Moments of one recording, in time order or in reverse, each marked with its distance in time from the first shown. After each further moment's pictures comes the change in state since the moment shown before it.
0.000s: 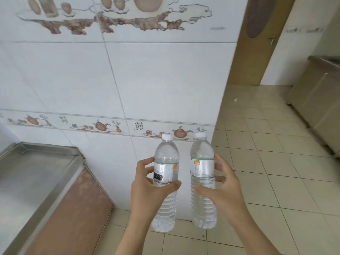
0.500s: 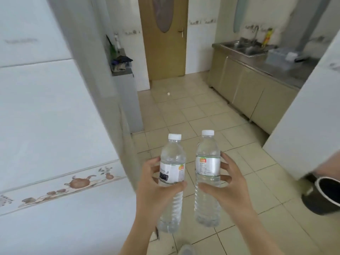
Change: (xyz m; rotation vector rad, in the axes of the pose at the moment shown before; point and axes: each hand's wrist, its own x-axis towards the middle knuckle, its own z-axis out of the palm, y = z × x) left_hand 0.055 0.059 0.248 -0.033 -0.481 0.066; right_hand 0.067 0.039 -0.197 0.021 0.495 0.106
